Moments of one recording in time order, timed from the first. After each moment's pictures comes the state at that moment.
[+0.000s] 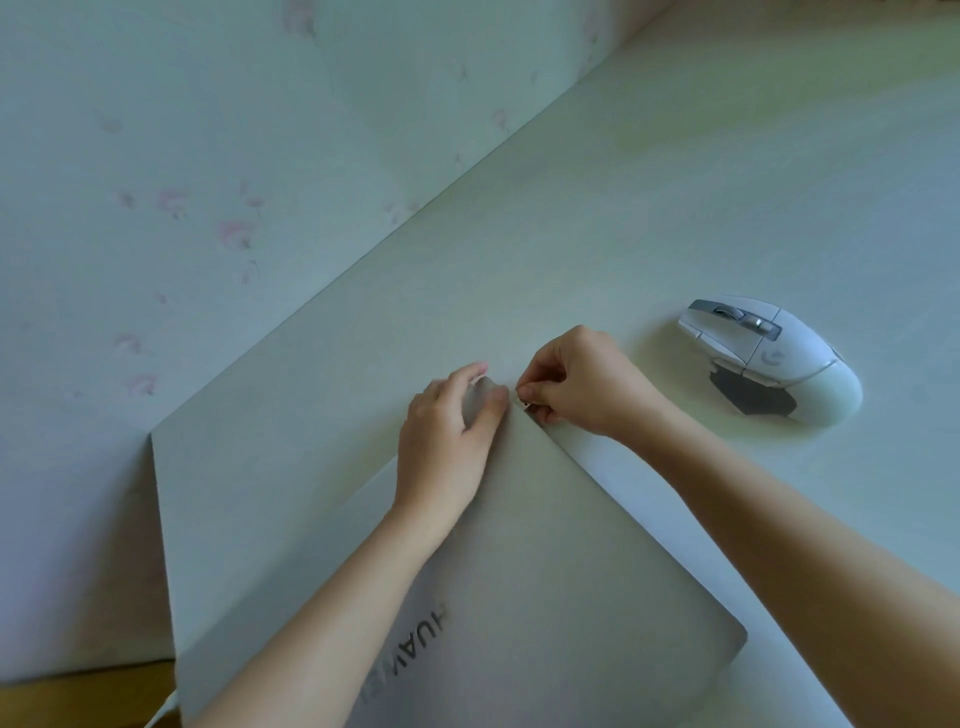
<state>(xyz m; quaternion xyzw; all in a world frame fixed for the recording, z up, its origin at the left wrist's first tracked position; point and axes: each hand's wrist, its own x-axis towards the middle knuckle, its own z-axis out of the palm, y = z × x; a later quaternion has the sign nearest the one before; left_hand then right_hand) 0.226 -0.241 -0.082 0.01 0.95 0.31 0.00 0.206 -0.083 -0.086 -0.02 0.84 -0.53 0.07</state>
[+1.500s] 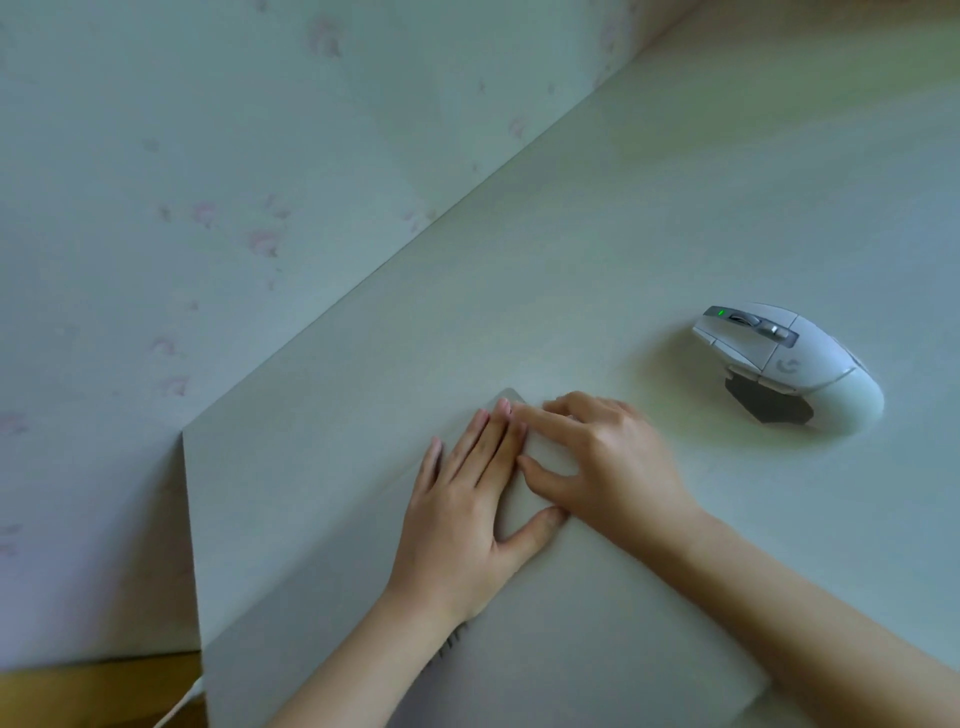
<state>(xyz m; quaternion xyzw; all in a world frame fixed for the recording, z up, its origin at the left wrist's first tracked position) 0.281 -0.262 -0.086 0.21 0.97 0.06 0.01 0.265 -0.097 -0.108 -0.12 0.91 -0.37 -0.15</state>
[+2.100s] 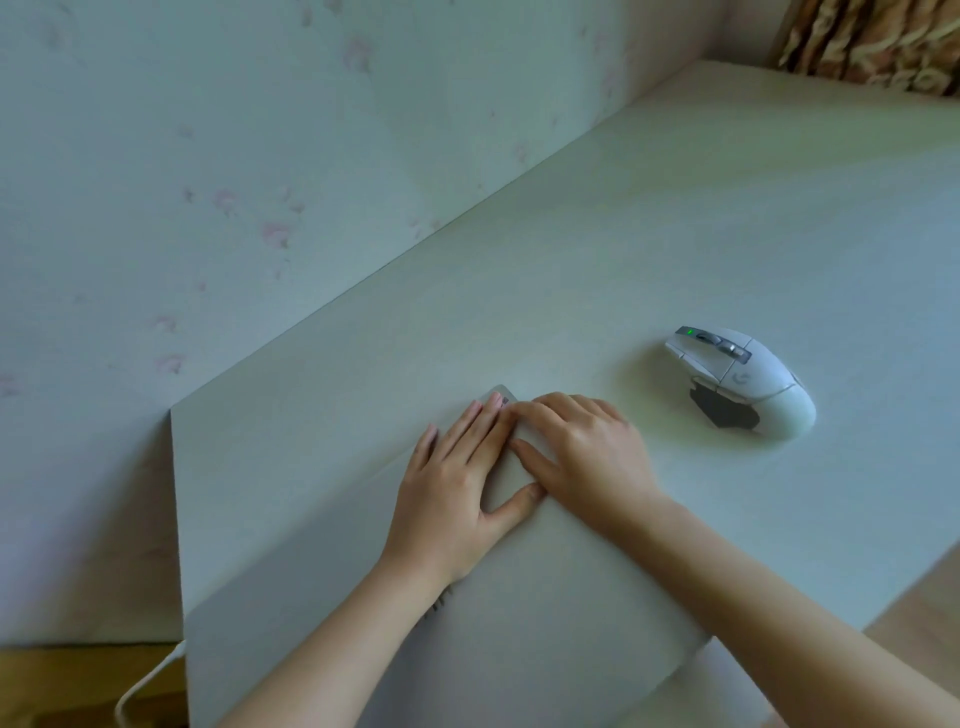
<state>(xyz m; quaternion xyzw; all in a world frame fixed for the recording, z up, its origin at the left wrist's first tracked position) 0.280 -0.260 -0.089 0.21 0.97 0.11 -0.05 0.266 -0.096 -0.111 -0.13 0.94 -0.26 -0.19</state>
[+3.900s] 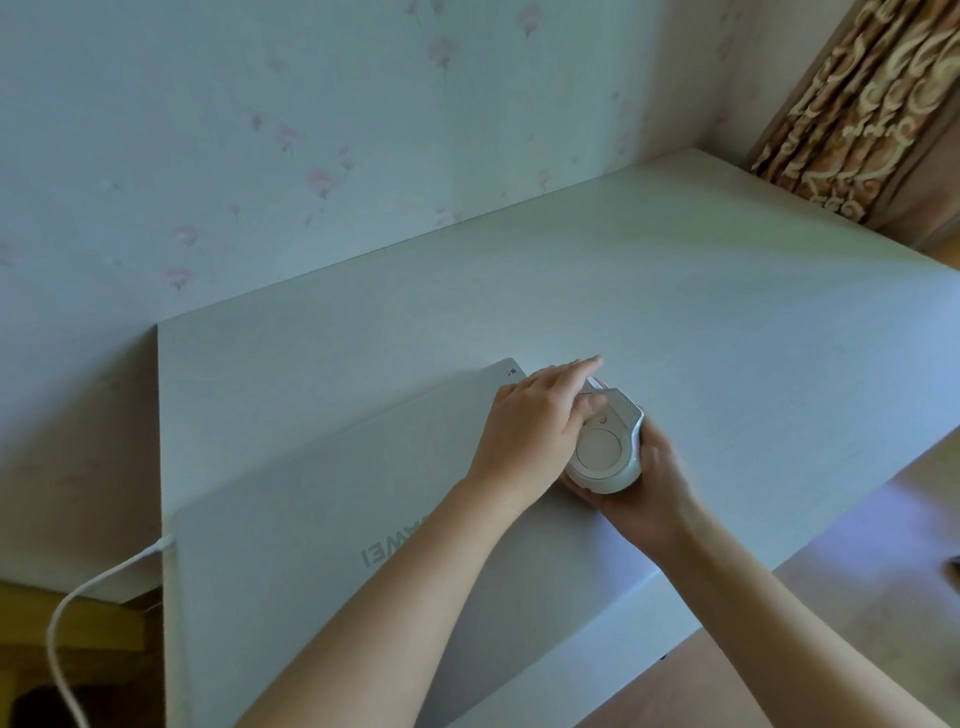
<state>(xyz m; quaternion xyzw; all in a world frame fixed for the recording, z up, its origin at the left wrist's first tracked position) 0.298 -0.199 -0.050 0.22 0.91 0.35 -0.09 0.335 -0.082 -0.059 0.12 0.39 -0.90 0.14</state>
